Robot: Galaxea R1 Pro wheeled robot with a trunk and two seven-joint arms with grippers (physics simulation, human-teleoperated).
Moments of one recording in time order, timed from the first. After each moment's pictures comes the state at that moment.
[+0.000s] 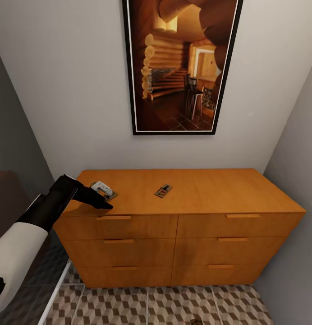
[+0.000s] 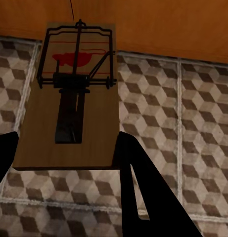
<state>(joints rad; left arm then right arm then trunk) -1.00 0.28 -0.28 -0.99 -0.39 0.88 -0.98 -0.26 0.06 0.01 -0.02 0.19 -0.59 -0.13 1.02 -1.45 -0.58</state>
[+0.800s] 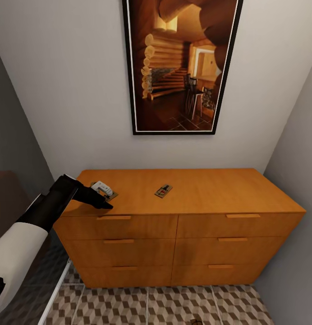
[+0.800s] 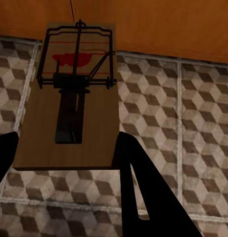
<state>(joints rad) -1.00 0.28 -0.28 -0.99 -0.39 0.87 -0.98 -0.26 0.05 0.01 -0.02 0.19 -0.59 -0.13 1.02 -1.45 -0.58</state>
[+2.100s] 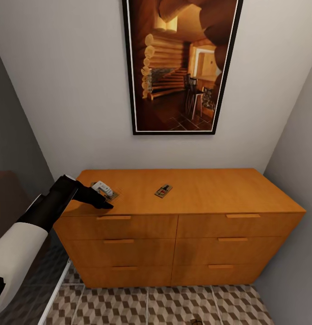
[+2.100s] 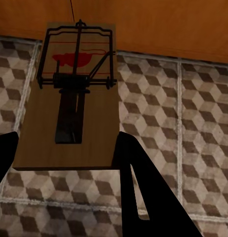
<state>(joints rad) -1.00 0.28 -0.28 -0.98 -0.38 0.83 -0.98 -0.26 0.06 0.01 -0.02 0.19 -0.59 -0.13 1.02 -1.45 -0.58</state>
